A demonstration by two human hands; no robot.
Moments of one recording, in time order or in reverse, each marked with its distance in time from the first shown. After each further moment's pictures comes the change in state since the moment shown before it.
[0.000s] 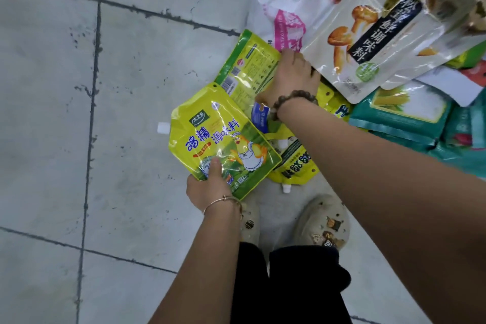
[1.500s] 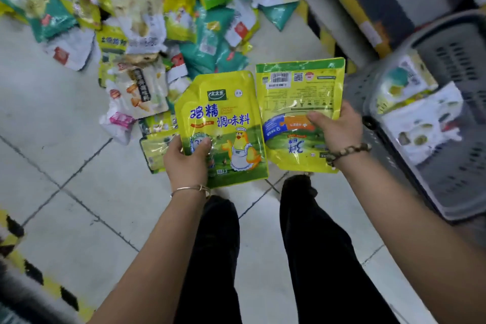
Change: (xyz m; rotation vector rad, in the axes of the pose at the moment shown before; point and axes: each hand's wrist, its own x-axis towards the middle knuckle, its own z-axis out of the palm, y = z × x) left_hand -0.383 0.074 -0.179 0.722 -1.084 0.834; right_hand -0.521 0.295 -0.189 1.426 0.676 0.985
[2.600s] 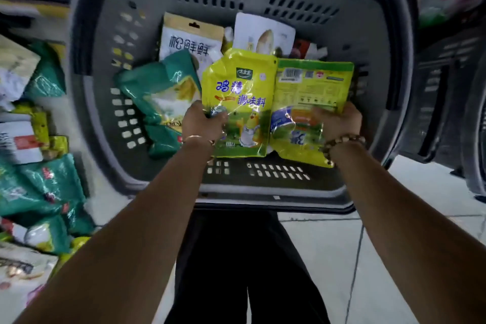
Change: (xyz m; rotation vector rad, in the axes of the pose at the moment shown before) left_hand -0.098 -0.078 0.531 1.093 -0.662 0.436; right_hand 0.179 0.324 -0.310 0.337 0.584 0.675
